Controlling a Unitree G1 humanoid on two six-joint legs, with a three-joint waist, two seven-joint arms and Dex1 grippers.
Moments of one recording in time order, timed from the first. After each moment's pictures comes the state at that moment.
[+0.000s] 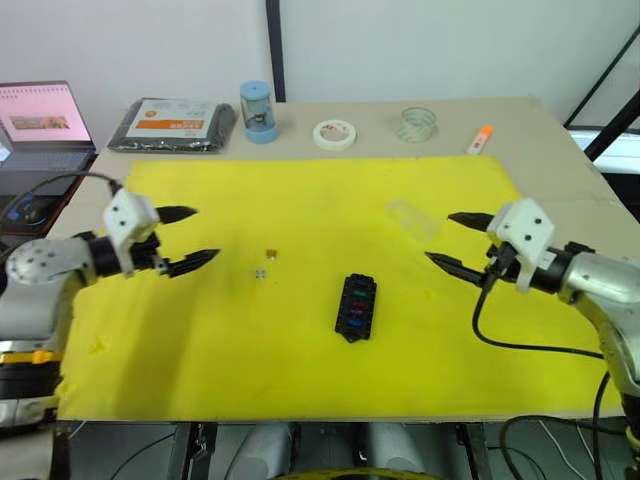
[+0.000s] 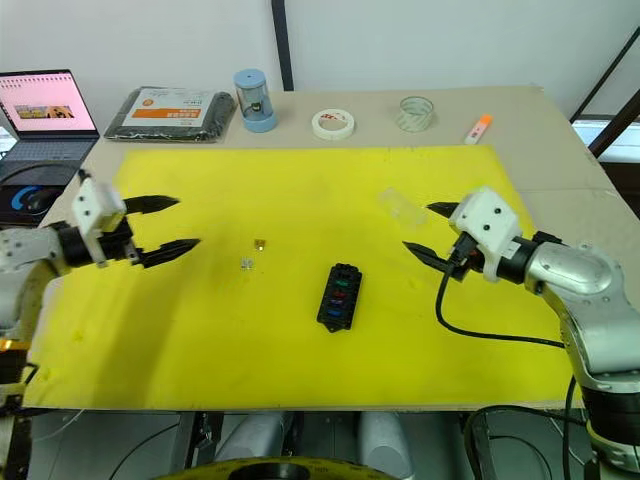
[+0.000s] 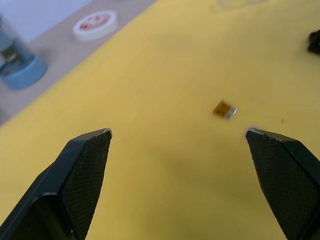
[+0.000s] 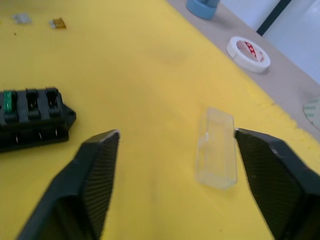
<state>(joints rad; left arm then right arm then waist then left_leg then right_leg) -0.27 0.84 0.21 0.12 -0.38 0.16 -1.10 -0.13 -0.84 -0.21 -0.39 0.36 0.41 0.85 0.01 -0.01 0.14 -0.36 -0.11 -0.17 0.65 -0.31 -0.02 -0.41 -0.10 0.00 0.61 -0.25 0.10</state>
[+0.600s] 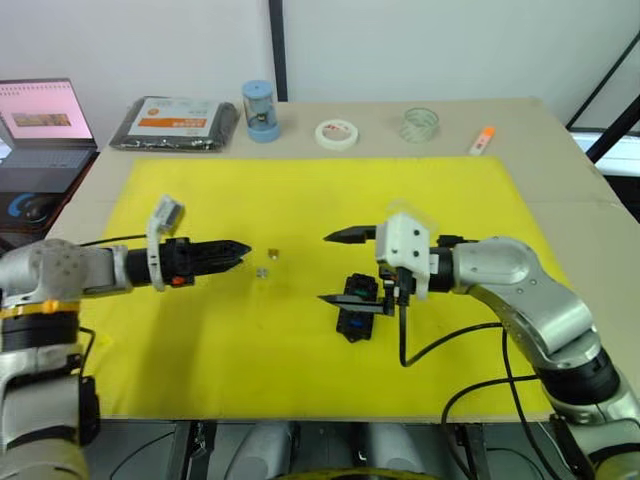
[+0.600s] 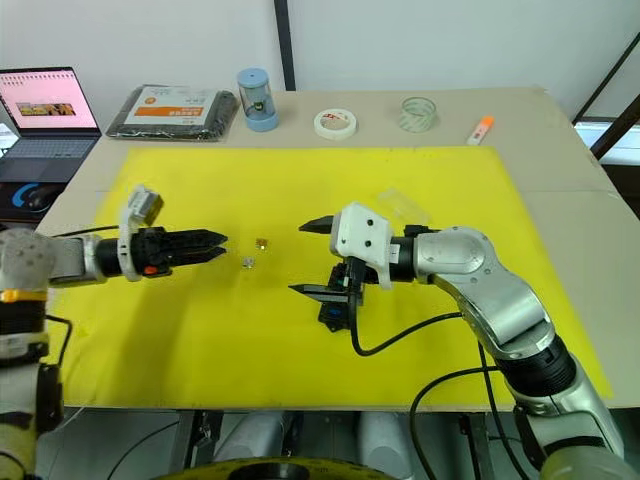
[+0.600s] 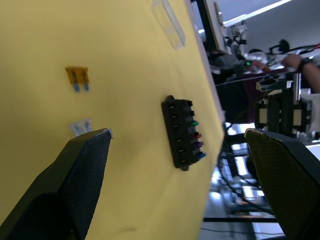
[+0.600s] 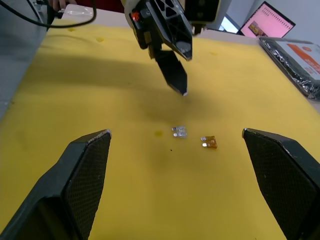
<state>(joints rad) -0.61 0.72 0.22 0.33 -0.93 1.54 -0.94 -0.48 -0.67 0.23 -0.50 0.40 0.55 0.91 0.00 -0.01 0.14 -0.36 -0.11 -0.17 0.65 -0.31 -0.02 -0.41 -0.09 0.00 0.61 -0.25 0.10</state>
